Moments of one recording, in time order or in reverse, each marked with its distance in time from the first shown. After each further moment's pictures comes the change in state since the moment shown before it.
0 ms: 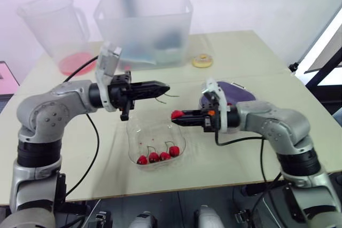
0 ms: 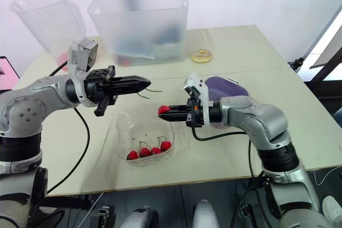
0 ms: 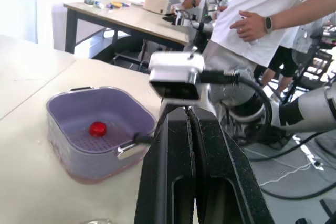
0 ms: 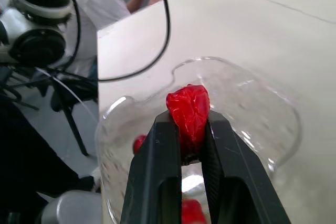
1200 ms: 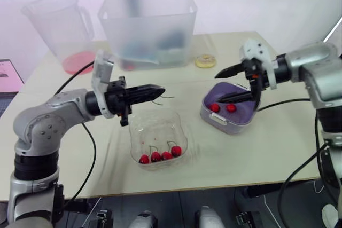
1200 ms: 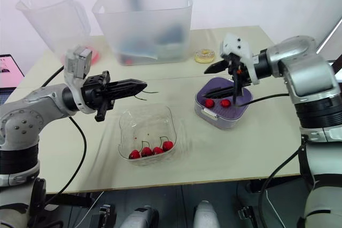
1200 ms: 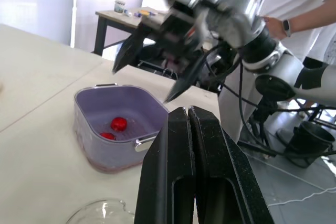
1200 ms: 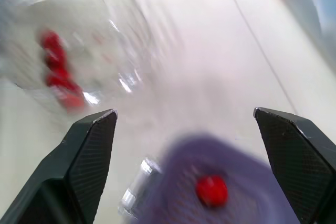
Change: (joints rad) left arm 0.109 0.001 0.047 -0.067 -0.020 -0.027 0.093; right arm -0.323 -0.250 0.054 0.306 -0.356 -0.272 0.569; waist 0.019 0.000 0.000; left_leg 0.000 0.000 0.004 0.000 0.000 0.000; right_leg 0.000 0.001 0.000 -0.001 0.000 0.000
